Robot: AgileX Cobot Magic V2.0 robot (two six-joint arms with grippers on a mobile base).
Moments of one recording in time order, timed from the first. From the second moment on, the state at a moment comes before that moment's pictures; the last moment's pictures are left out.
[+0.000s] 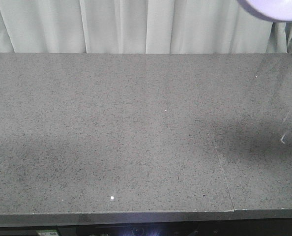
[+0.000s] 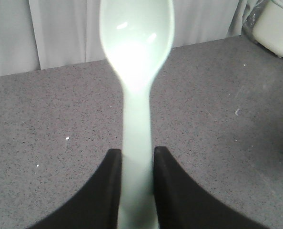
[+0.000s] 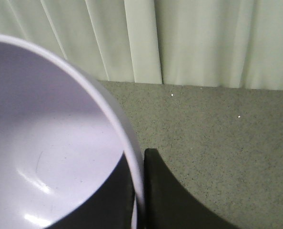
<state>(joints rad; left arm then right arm) -0.05 1.25 -1.67 -0.42 1.07 0.17 -0.04 1.28 -1.77 0.29 1.04 -0.17</state>
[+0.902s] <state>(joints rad) -0.05 1.25 -1.67 -0.42 1.07 0.17 -0.04 1.22 -1.77 0.29 1.09 -0.17</state>
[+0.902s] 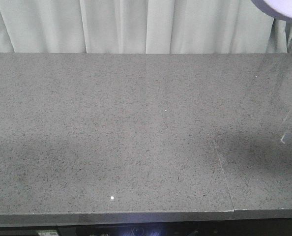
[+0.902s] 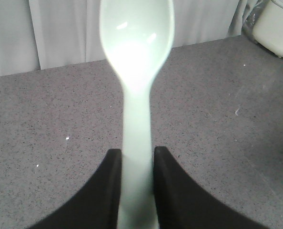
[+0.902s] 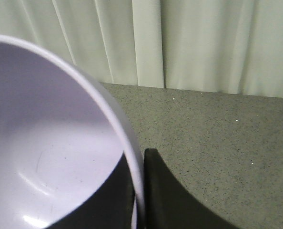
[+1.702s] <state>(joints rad) -0.05 1.25 -1.67 -0.42 1.07 0.17 -0.04 1.22 -1.77 0.29 1.09 -0.17</state>
